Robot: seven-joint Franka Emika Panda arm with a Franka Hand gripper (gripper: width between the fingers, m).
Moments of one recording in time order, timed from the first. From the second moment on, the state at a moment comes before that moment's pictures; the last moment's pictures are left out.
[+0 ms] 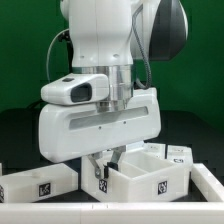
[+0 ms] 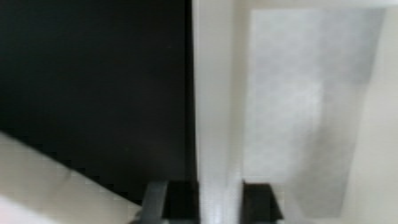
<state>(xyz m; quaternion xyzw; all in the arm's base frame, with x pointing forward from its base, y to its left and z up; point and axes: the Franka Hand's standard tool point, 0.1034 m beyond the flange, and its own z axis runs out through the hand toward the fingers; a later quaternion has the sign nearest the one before) 0.608 -0.024 0.046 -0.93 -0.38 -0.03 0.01</state>
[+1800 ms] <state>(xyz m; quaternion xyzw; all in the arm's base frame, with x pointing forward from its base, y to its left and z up) 0.643 0.040 0.060 -0.69 -0.72 -0.08 -0.06</state>
